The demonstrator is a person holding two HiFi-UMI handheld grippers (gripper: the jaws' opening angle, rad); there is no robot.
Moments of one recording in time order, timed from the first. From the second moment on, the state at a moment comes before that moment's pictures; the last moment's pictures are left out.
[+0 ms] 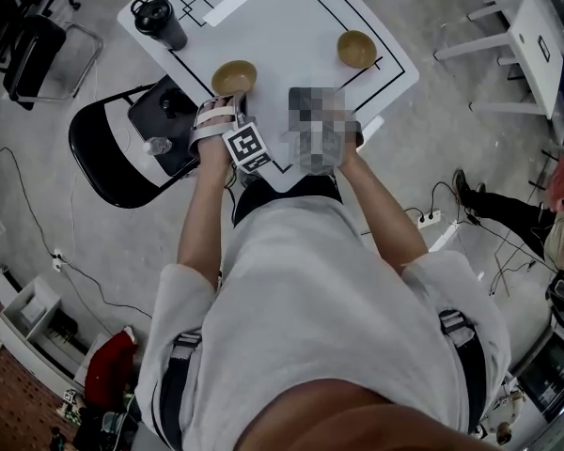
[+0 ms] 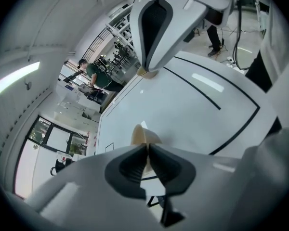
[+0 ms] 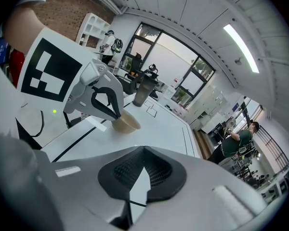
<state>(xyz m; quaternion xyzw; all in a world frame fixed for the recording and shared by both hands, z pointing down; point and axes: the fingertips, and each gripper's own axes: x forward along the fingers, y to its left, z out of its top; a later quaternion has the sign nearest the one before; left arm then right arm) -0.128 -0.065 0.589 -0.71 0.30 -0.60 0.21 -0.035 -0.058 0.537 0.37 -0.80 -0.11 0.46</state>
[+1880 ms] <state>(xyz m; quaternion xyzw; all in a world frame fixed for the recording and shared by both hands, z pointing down) 0.084 -0.104 0.531 -0.72 0.29 -0.56 0.29 0.155 -0.087 0.513 0.44 -0.79 -0.09 0.42</state>
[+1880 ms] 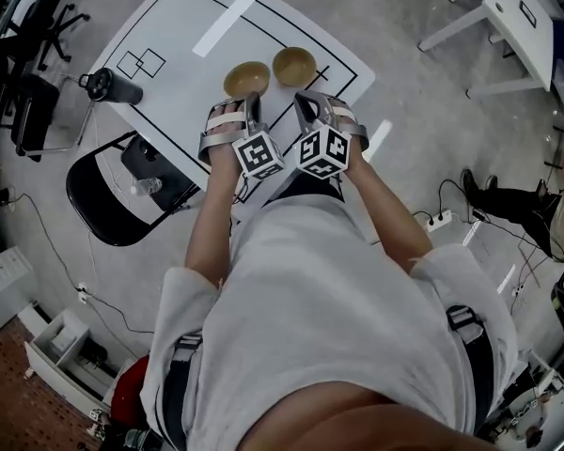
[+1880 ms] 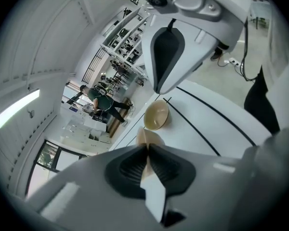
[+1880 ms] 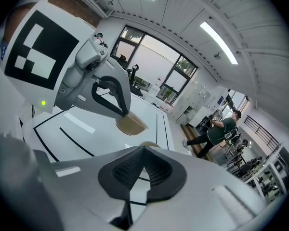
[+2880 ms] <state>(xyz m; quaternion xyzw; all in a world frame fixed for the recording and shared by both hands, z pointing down) 0.187 -0.116 0.538 -0.74 0.23 -0.54 0.34 0.259 -0.082 0.517 0.50 -0.75 -0.05 0.43</state>
